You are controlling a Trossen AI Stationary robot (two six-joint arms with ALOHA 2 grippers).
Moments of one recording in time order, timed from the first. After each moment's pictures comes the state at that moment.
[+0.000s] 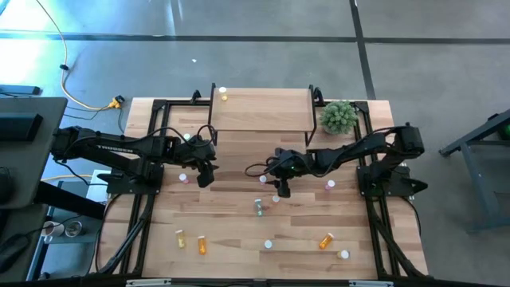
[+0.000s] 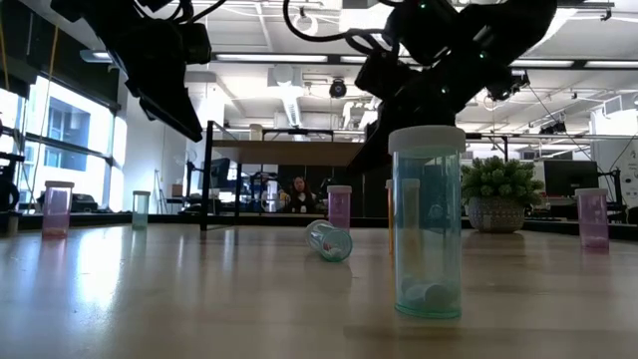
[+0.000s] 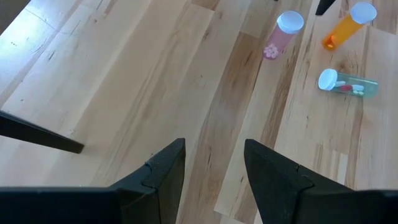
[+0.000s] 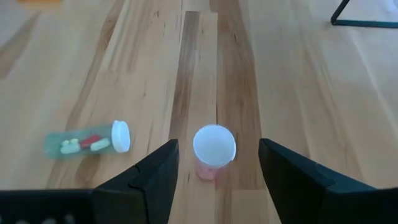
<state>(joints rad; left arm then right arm) 0.13 1.08 0.70 -0.53 -0.17 -0.31 0.02 1.66 0.82 0.17 -0.03 -0.06</state>
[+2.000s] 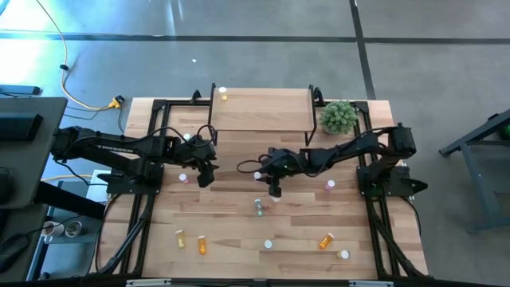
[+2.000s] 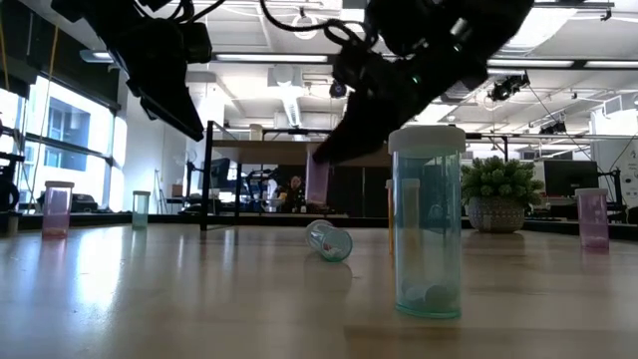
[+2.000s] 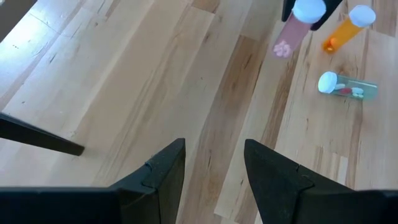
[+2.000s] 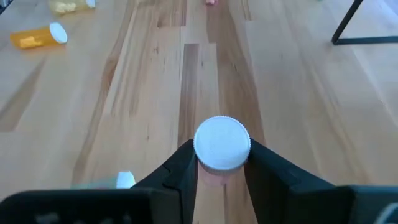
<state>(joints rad) 0.13 1.08 0.70 -0.52 -0.17 -0.31 0.00 1.73 0.95 0.15 -0.04 0.03</state>
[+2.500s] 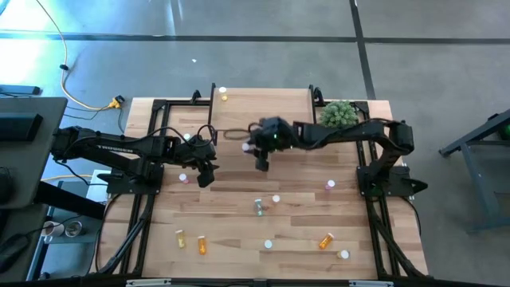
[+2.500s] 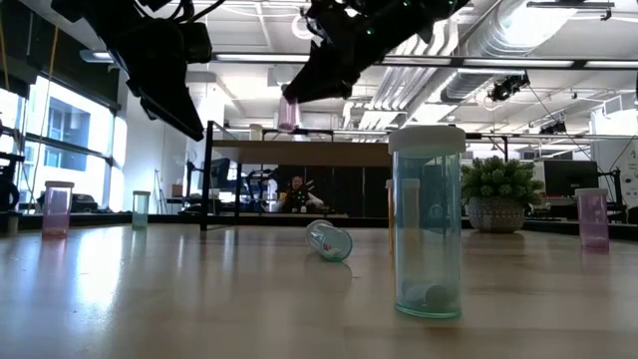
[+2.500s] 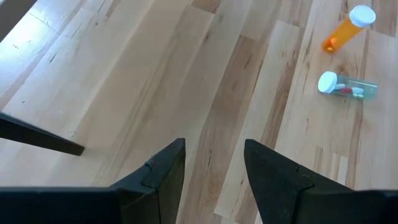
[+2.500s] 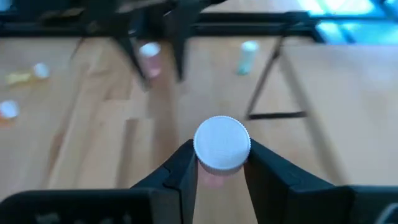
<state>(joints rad) 0.13 1.08 0.70 -0.52 -0.17 -0.31 -0.15 1.73 1.32 -0.14 -0.04 -0.10</state>
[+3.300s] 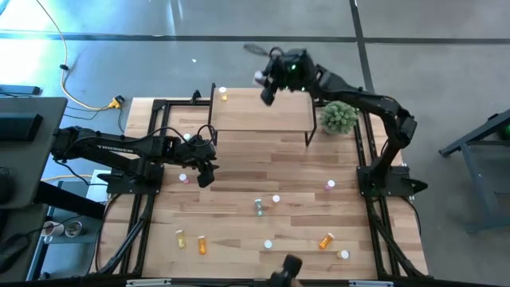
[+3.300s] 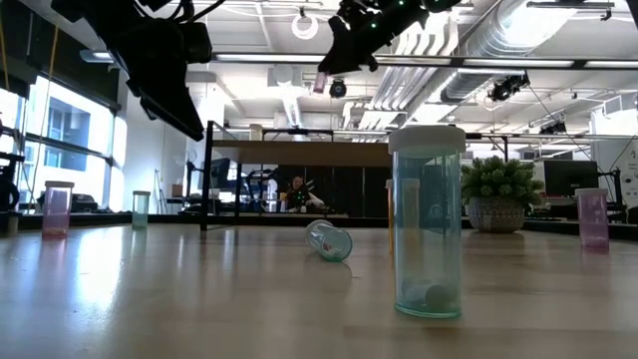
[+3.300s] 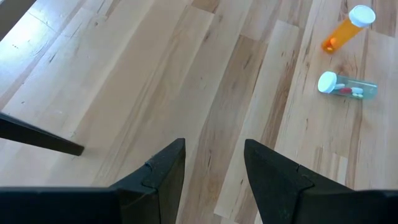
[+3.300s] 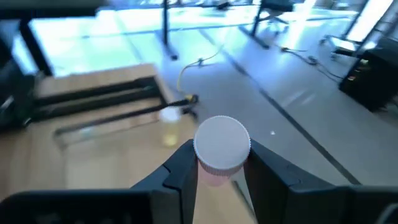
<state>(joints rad) 0.13 1.08 0.70 -0.52 -0.17 -0.31 -0.54 1.73 1.68 -0.30 -0.04 -0.13</state>
